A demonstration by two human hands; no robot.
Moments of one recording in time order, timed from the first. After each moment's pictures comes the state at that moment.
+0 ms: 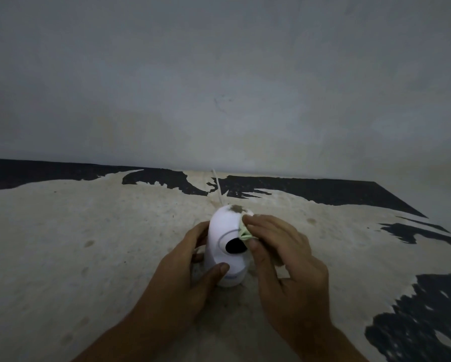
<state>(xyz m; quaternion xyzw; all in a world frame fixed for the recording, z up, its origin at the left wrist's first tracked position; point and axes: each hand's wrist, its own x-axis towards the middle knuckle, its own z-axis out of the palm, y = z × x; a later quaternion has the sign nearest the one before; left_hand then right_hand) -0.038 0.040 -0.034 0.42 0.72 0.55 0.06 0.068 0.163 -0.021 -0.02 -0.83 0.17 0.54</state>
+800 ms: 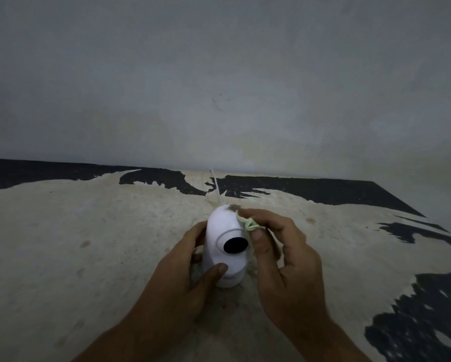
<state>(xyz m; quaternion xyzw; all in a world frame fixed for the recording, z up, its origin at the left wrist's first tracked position) -0.038 0.041 -0.034 0.43 0.72 0.54 0.06 0.063 0.162 -0.016 -0.10 -0.82 0.29 0.49</state>
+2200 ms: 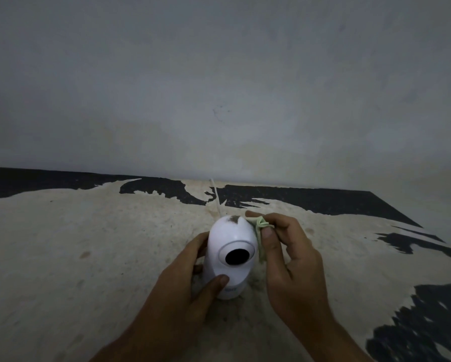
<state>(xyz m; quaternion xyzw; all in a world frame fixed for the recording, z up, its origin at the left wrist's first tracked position) -0.044 0.043 -0.044 0.44 0.71 0.55 0.04 0.057 0.178 -0.014 -0.13 -0.82 0.32 0.45</state>
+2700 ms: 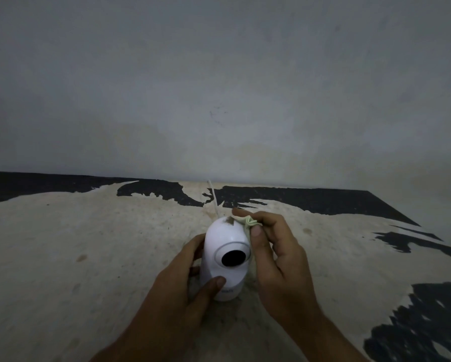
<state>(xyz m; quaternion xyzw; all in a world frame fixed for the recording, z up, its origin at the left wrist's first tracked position) -0.042 0.044 -0.041 0.43 0.71 0.55 0.05 0.051 0.171 -0.007 -0.10 -0.82 0.37 0.42</state>
